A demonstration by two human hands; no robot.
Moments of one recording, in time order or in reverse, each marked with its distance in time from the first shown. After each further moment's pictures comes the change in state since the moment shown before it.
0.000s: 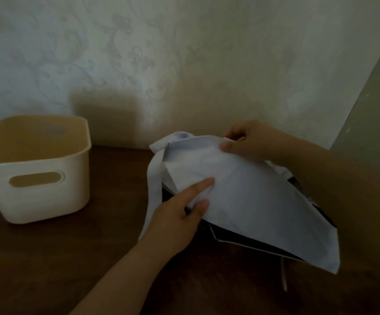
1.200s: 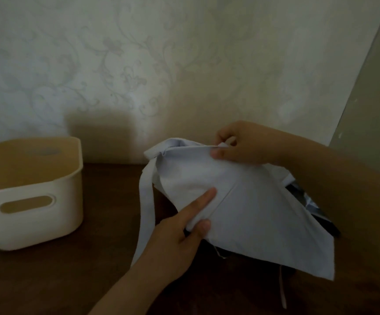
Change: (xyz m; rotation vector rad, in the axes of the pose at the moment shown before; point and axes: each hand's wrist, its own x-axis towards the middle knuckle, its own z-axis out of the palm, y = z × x) left_hand -0.003 0.013 0.001 -0.049 -0.072 0.105; right_hand -0.013 -0.025 -0.028 -0.174 -0.061 -0.116
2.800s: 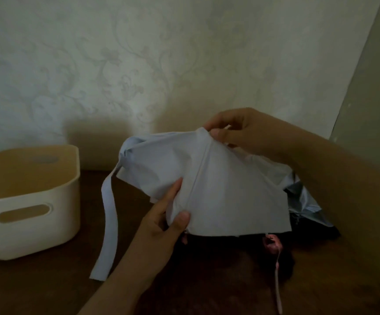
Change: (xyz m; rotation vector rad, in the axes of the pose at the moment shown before) left_hand 0.007 0.005 -0.010 -0.460 0.201 -0.120; right_hand -0.010 0.004 -0.018 0.512 0.155 -0.138
